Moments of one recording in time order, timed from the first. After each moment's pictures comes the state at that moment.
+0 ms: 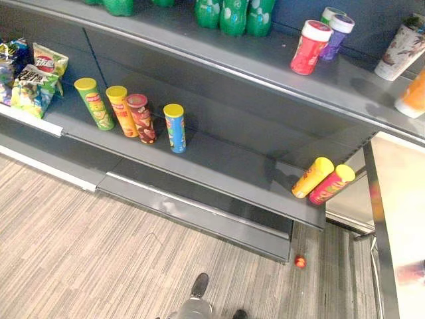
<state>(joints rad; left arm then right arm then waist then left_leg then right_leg) 0.22 0.19 0.10 1.09 -0.30 -0.11 -0.09 -1.76 -0.93 0.56 1.11 0.68 0.06 0.27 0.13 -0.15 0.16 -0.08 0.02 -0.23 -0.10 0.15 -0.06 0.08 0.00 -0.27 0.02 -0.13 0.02</state>
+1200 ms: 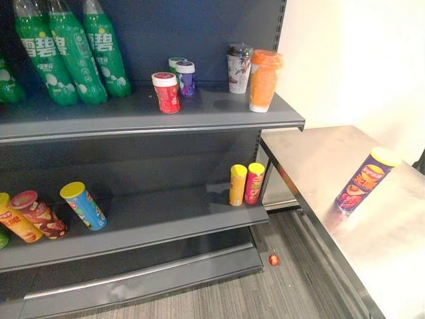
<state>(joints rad) 0.28 0.14 0.20 1.15 -0.25 -0.12 -0.08 -0.31 -1.07 -0.59 0.08 0.78 -0.16 0.15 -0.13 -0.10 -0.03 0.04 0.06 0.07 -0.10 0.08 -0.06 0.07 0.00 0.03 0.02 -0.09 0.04</state>
